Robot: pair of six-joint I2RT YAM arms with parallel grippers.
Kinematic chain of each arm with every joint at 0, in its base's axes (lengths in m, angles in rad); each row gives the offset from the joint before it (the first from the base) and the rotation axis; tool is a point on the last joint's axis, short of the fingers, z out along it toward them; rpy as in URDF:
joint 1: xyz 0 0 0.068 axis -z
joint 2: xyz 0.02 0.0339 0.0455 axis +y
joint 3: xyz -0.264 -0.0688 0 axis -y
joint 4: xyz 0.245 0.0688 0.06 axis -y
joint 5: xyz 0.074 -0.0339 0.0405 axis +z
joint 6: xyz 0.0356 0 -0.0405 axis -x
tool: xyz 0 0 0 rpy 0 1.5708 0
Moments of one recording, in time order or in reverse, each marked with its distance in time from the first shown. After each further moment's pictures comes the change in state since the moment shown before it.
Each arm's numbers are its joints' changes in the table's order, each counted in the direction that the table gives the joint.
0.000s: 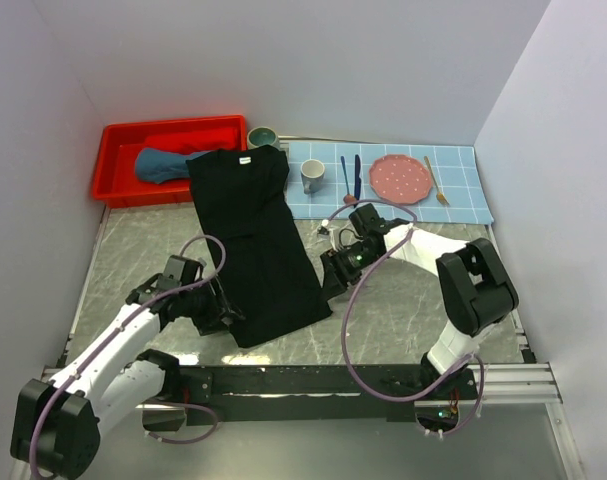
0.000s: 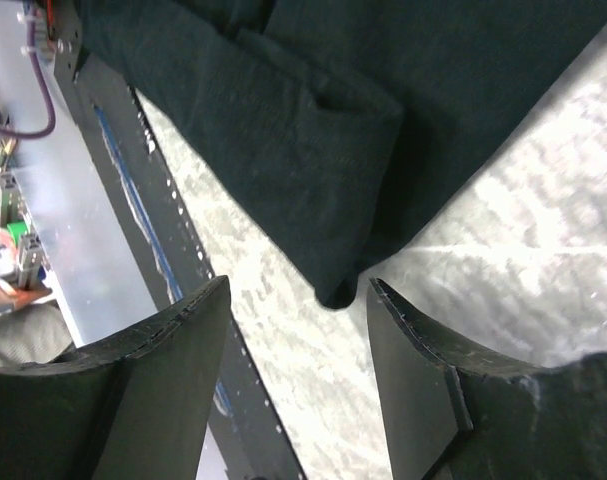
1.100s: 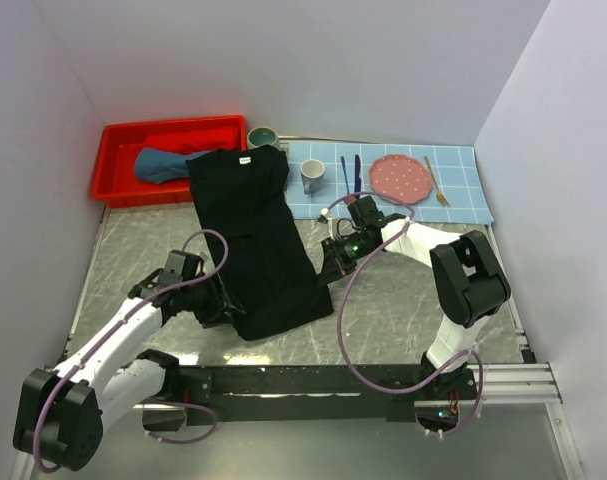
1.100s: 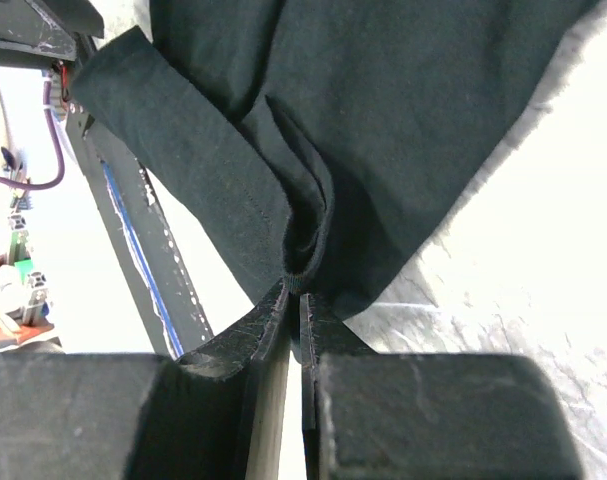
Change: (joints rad) left arm -0.012 0.050 0.021 0.060 -0.013 -0.026; right arm 0.014 0.068 0.059 0.104 0.018 -0.068
